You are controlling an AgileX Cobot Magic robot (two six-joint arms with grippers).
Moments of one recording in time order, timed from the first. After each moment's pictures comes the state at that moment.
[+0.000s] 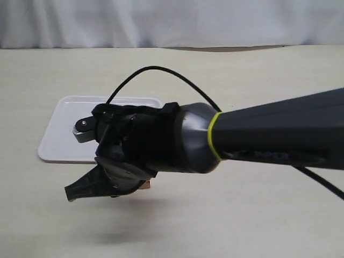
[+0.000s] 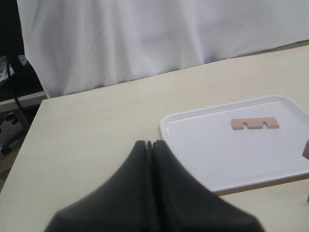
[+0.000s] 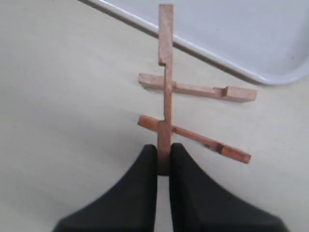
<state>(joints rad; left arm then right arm) -0.12 0.00 0.00 -0.21 0.31 0.26 0.76 2.00 -1.33 -0.33 0.67 0.89</state>
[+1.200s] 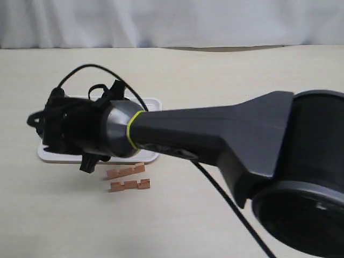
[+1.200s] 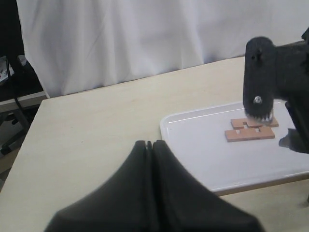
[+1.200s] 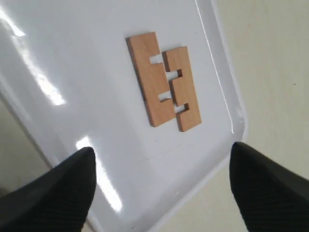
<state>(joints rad) -0.12 0.00 0.00 -0.21 0.31 0.26 0.76 2.30 -1.80 -0.79 0.97 0.32</state>
